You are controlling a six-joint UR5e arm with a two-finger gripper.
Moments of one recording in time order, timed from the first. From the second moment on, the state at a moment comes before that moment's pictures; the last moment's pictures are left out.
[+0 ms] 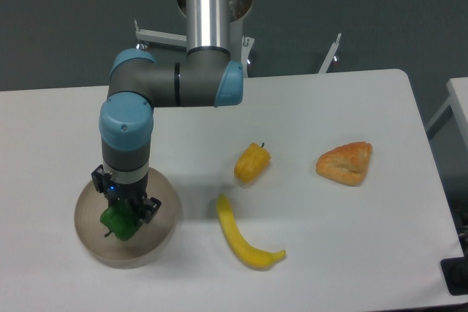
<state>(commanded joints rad) 1.85 -2.16 -1.30 -1.13 1.39 0.63</state>
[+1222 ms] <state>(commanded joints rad) 1.85 -2.17 -1.35 -1.12 1.39 0.66</state>
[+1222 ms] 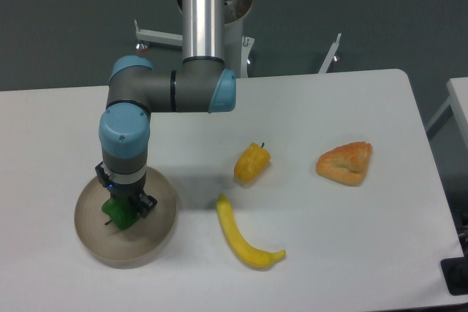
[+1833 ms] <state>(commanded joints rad) 1.85 -2.16 -1.34 -1.11 1.39 0.65</state>
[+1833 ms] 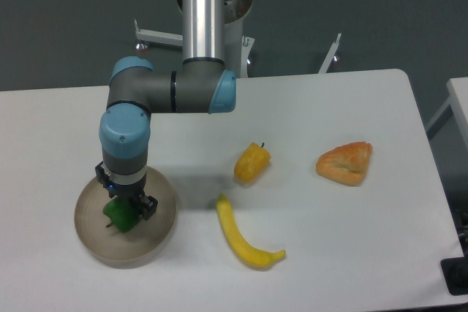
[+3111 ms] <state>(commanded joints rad) 2.30 -2.17 -1.20 -1.12 1.60 1.20</state>
